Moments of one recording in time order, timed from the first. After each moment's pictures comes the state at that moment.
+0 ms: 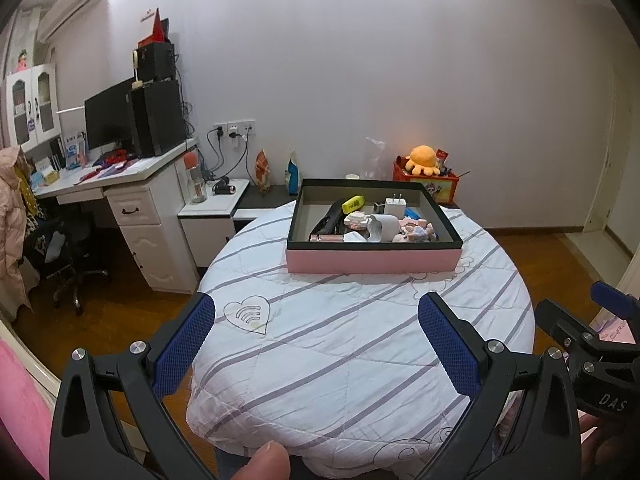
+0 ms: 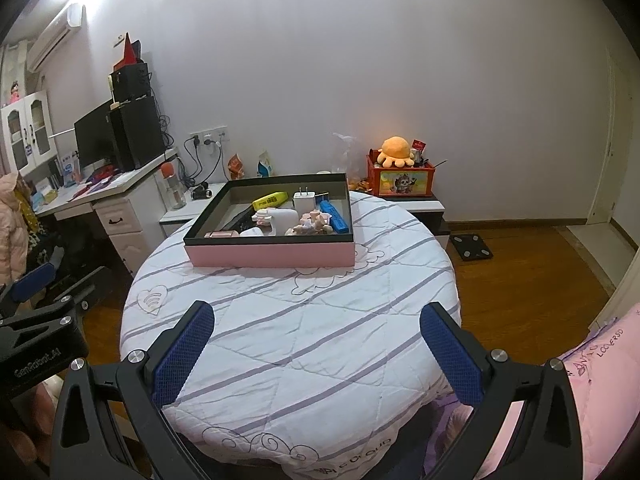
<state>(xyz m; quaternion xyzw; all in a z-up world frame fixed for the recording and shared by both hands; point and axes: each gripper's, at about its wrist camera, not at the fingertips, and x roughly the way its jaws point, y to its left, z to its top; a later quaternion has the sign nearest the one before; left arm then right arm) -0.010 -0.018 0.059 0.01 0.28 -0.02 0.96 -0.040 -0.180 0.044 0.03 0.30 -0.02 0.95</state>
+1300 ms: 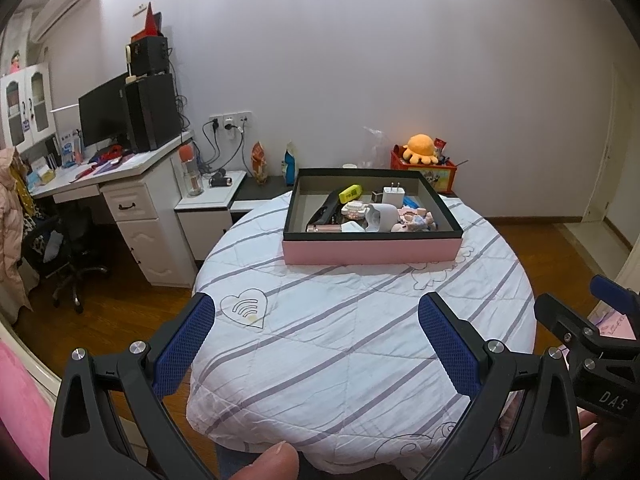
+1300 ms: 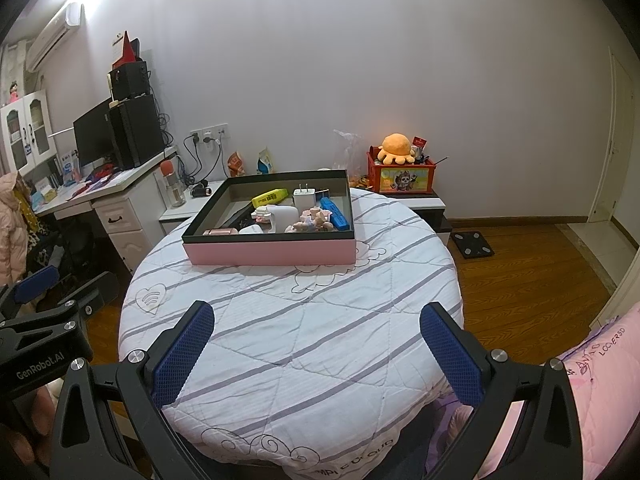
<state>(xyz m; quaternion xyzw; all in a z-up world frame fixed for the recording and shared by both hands) -0.006 -0.018 0.052 0.01 0.29 -0.02 0.96 -0.036 -0.177 0.041 0.03 0.30 -0.02 0.95</state>
